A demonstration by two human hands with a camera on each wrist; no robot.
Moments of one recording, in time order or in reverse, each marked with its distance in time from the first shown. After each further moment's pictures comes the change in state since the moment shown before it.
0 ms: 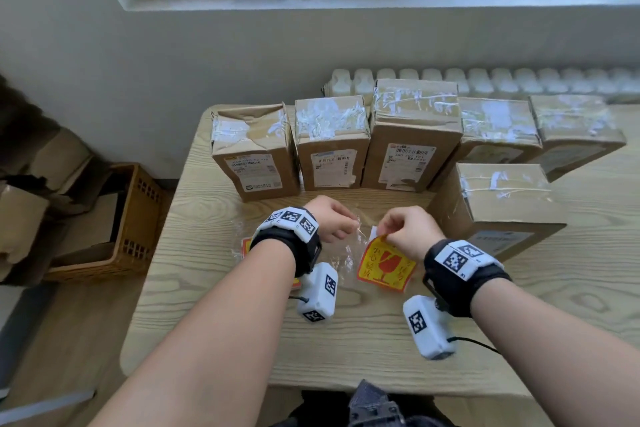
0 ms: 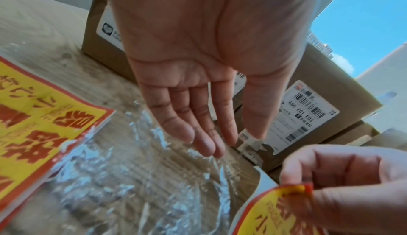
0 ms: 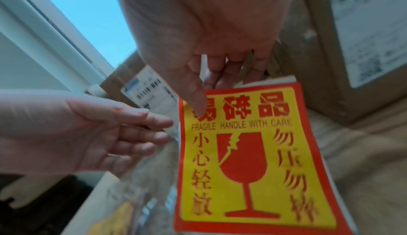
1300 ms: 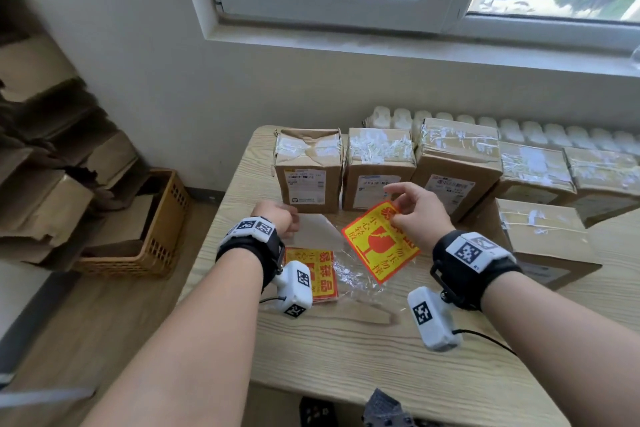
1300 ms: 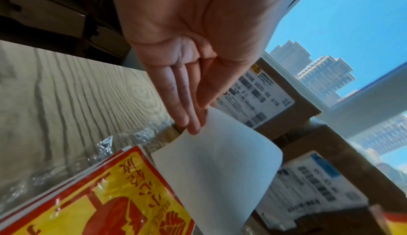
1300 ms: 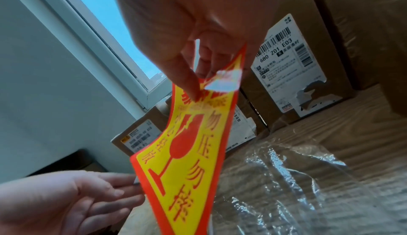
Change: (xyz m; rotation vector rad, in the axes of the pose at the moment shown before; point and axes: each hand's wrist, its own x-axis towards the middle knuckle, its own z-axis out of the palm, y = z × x) left_hand -0.051 -0.078 -0.092 -0.480 0.517 -0.146; right_hand -0.006 -0.083 -0.001 0.178 0.113 -0.224
